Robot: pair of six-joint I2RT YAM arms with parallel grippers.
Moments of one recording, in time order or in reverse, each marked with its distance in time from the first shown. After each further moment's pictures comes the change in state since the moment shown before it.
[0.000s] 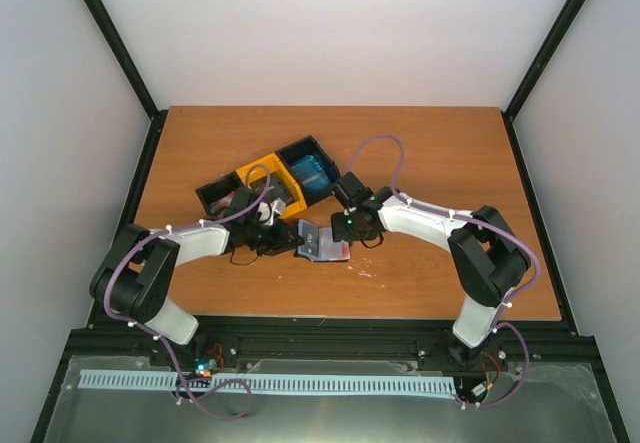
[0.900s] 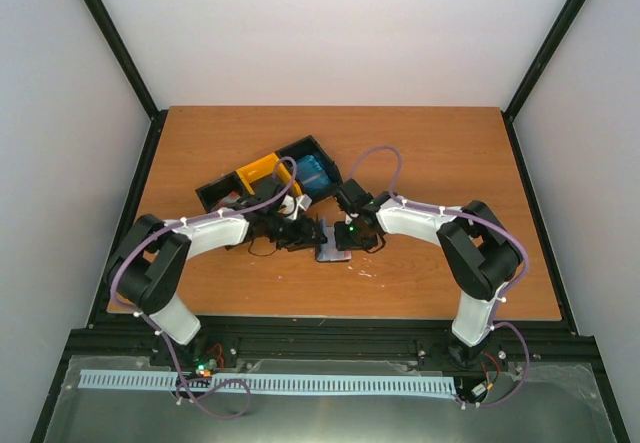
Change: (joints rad) left arm -0.138 0.068 0.196 -0.139 -0.010 0.007; right arm -0.021 0.060 -0.059 0.030 -0.134 -0.019
